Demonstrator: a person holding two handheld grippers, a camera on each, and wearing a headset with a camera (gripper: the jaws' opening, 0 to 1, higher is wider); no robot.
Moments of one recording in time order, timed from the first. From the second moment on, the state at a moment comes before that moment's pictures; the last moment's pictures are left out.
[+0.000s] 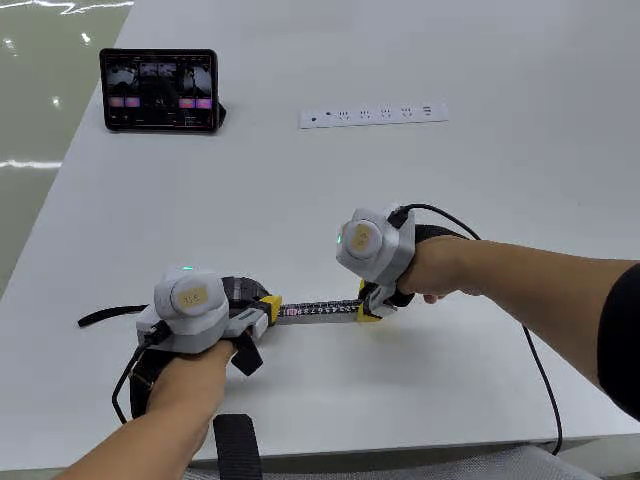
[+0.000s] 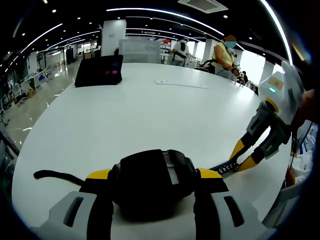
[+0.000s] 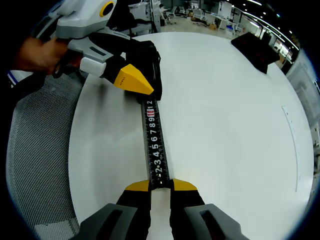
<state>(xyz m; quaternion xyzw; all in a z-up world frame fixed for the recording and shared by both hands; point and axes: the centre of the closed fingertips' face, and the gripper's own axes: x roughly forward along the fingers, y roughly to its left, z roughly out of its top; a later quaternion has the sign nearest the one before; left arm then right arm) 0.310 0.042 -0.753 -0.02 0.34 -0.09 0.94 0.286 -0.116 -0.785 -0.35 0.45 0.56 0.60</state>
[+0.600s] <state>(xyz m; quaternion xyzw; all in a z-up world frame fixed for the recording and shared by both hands) 0.310 0.041 -0.752 -0.02 0.34 -0.09 0.94 0.286 -0.108 -0.785 -0.35 0.45 0.56 0.60</state>
